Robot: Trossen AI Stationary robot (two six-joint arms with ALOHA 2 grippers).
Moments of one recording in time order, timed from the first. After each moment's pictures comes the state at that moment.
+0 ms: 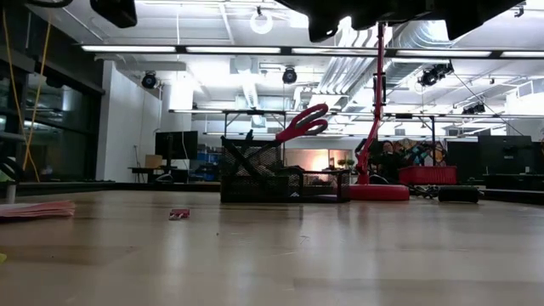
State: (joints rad) left arm -0.63 1.66 0.44 1.46 -0.69 0.32; right arm 0.33 1.64 0.80 0.68 -0.01 -0.22
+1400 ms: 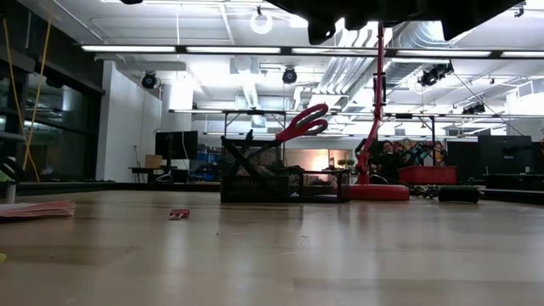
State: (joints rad) left arm -0.61 1.66 0.54 1.45 -0.78 0.41; right arm 0.31 1.64 0.80 0.71 0.03 -0.18
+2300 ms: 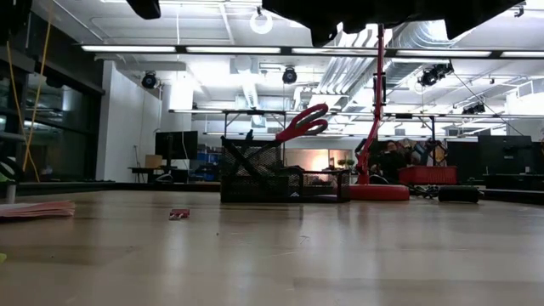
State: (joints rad) left arm -0.54 1.66 0.54 1.44 -0.74 0.33; right arm 0.31 1.64 0.80 0.70 0.10 -0.19
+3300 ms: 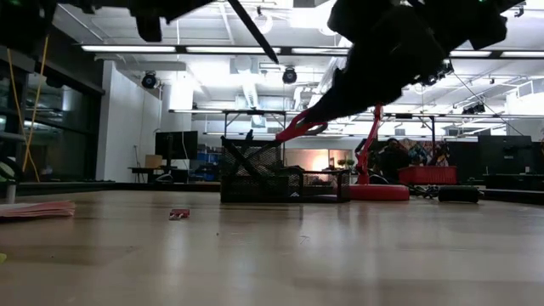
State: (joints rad) left arm -0.44 1.66 0.54 1.44 -0.91 0.32; right arm 0.33 1.64 0.80 0.22 0.30 0.10
